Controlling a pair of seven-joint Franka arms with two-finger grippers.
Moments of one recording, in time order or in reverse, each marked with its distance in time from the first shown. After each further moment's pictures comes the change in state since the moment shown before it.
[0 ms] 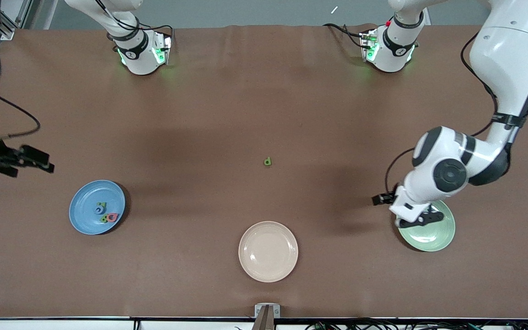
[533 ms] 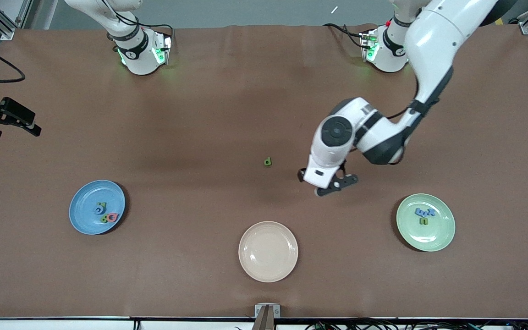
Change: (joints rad) left arm -0.326 0.024 0.000 -0.003 0.045 0.045 -0.481; right arm 0.009 -0.140 0.011 -0.114 -0.015 0.018 0.061
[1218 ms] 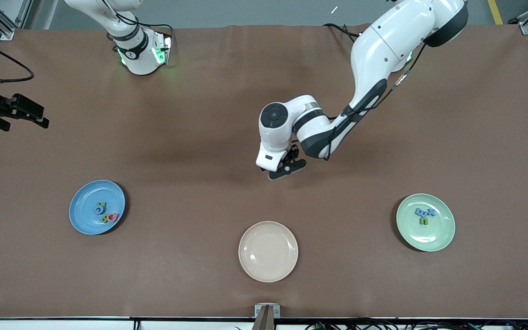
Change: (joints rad) left arm -0.294 0.177 0.102 0.125 0.097 0.073 -0.225; right arm 0.012 -0.020 0.001 -0.017 -0.029 -0.080 -0.014
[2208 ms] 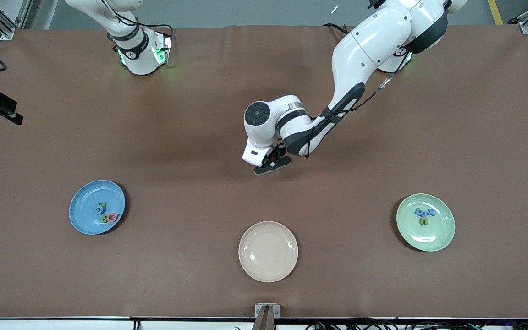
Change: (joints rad) left arm -0.089 0.075 0.041 0.062 0.000 0.000 0.004; right arm -0.030 0.032 -0.022 0.105 -0.022 -0.053 -0.030
